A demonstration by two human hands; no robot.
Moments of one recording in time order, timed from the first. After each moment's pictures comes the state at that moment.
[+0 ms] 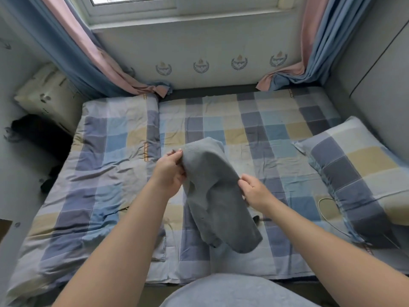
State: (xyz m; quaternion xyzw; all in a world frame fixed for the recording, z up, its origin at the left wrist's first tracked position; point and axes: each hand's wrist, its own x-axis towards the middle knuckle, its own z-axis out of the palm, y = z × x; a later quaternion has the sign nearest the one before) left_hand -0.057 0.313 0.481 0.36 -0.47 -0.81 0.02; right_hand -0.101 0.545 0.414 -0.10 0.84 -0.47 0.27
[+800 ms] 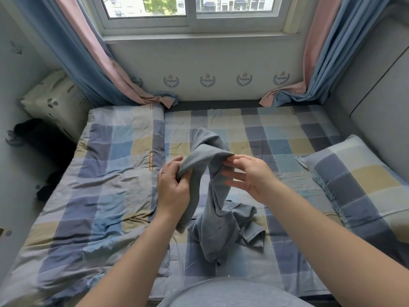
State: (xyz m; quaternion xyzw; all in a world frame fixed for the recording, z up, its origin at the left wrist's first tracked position) left_hand -0.006 0.271 0.472 0.19 -0.81 -0.51 0.22; right_hand -0.109 0.450 0.506 0.09 0.59 -0.73 0.32
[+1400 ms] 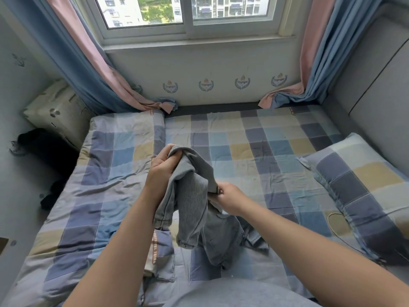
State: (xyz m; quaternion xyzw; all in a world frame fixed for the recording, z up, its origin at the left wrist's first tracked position) left_hand -0.011 0.252 0.546 0.12 -0.67 -0.72 0.12; right_hand -0.083 0.420 0.439 -0.20 0.85 -0.40 0.29
